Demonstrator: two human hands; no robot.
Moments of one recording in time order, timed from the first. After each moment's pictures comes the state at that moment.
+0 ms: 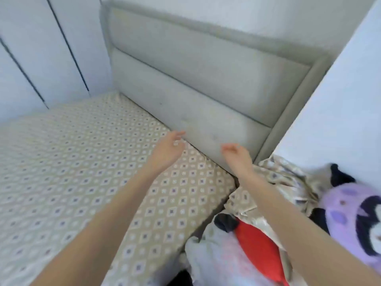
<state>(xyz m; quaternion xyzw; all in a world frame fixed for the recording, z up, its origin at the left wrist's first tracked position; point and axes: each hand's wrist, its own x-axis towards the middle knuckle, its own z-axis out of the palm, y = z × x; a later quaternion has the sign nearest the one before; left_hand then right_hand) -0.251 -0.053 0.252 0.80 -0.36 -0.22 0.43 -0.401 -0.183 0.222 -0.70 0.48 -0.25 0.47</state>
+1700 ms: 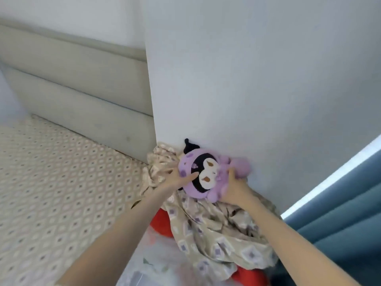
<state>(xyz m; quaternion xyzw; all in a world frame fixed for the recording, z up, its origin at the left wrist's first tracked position) -0.594 -0.169 0.228 0.66 -0.39 -0.51 0.38 -0.796 -0.218 0.237 -0.77 0.60 0.08 0.20</state>
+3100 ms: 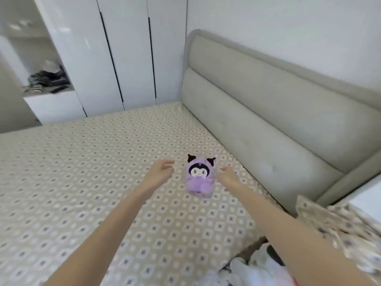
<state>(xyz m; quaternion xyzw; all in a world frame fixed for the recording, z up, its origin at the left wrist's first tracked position) -0.129 0.172 0.285 0.81 -0.14 -0.28 0.49 -0.214 -0.041 0.224 -0.74 0.45 0.00 0.49</state>
